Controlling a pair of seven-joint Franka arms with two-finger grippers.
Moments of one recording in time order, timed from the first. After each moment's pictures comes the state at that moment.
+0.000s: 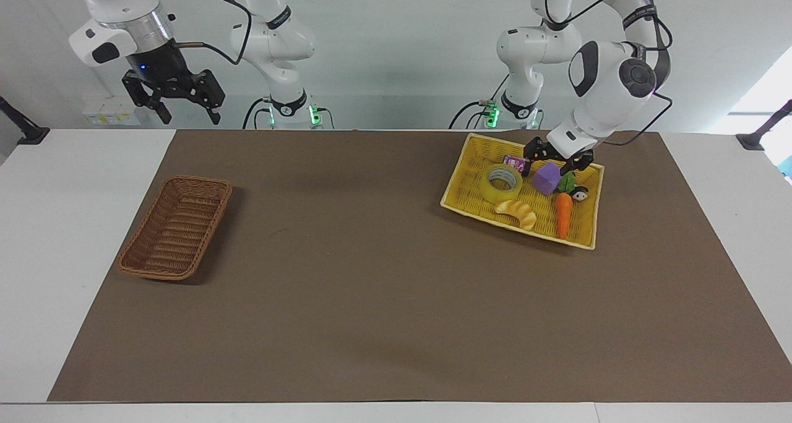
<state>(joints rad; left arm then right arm) 0.00 -0.16 -0.15 -2.24 -0.16 1.91 0.15 -0.01 -0.05 -0.04 -1.52 0.02 1.48 0.00</state>
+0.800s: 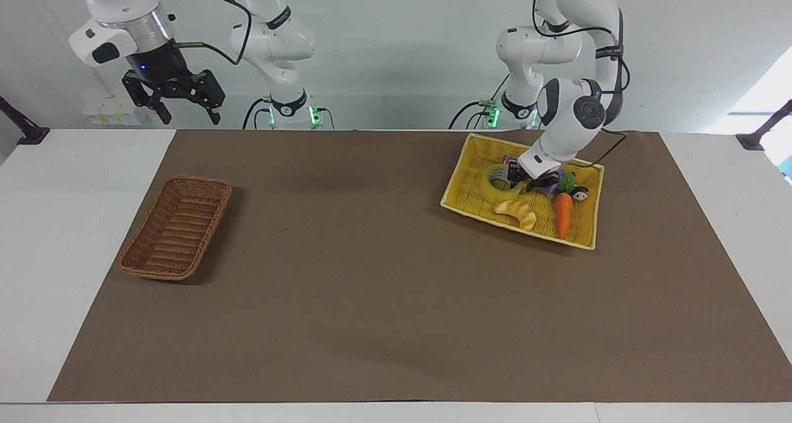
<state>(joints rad) -0.08 -0.10 -0.15 -2.48 -0.19 2.21 0.16 -0.01 -0.05 -0.04 -1.52 0.02 1.48 0.00</state>
